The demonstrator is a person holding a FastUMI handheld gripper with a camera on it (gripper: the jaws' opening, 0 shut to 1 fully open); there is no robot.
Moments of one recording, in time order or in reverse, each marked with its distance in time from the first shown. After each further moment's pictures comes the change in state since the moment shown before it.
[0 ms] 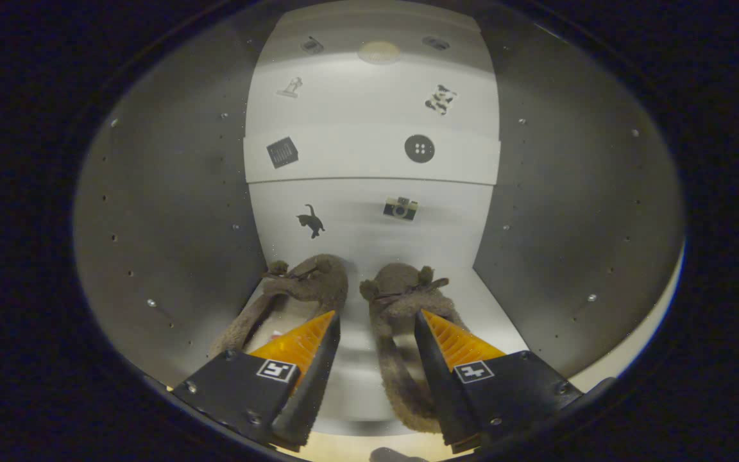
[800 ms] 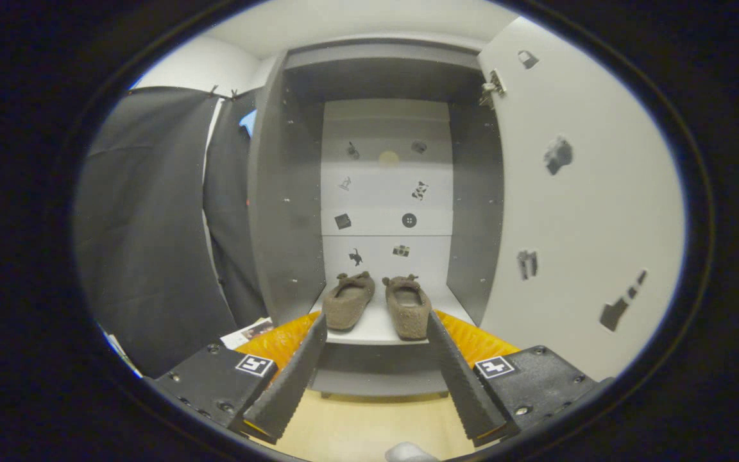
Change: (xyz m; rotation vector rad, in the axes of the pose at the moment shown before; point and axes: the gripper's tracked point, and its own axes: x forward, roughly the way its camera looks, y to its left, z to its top) arm -0.278 -0.008 -0.042 0.015 -0.233 0.109
